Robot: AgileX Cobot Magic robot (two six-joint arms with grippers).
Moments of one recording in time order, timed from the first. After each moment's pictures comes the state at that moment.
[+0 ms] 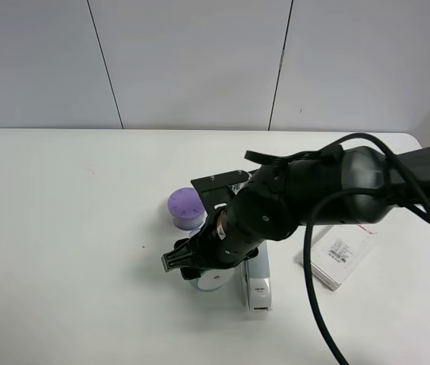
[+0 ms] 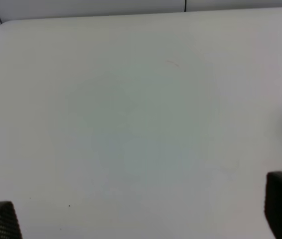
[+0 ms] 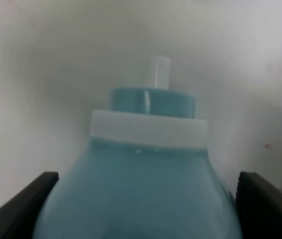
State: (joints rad) left arm 0.04 -0.01 -0.51 0.02 1.05 0.00; right arm 0.93 1.80 -0.97 0.02 0.42 0.54
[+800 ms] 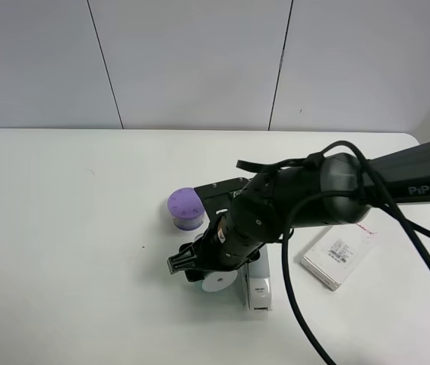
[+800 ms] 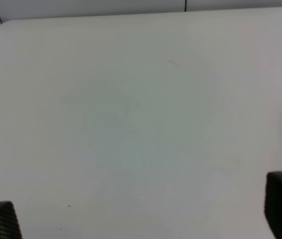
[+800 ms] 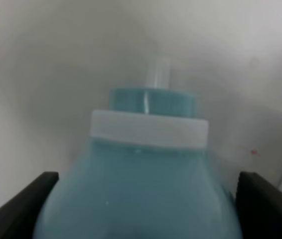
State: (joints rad) left arm 0.04 -0.01 -0.51 0.02 1.05 0.00; right arm 0.91 1.87 -0.97 0.02 0.40 0.54
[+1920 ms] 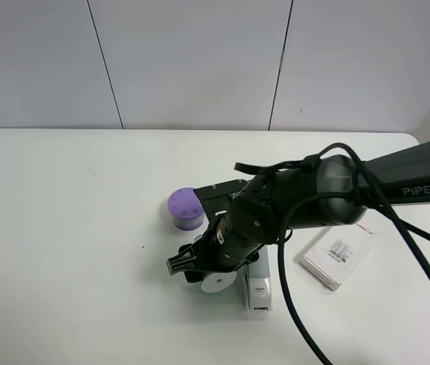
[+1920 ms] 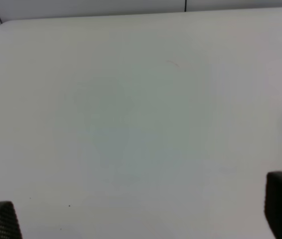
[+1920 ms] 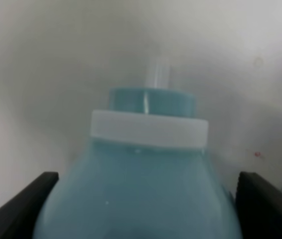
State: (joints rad) left arm 0.04 -0.01 -0.51 0.02 1.05 0.00; right arm 0.91 1.87 -0.97 0.02 0.39 0.53
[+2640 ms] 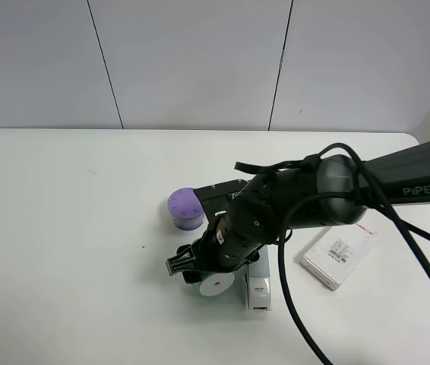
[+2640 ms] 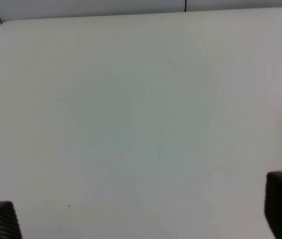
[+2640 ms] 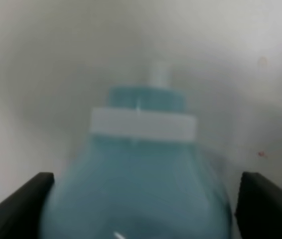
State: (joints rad) left arm 0.04 -0.01 -0.51 0.02 1.05 0.00; right arm 0.91 1.87 -0.97 0.03 0.39 0.53
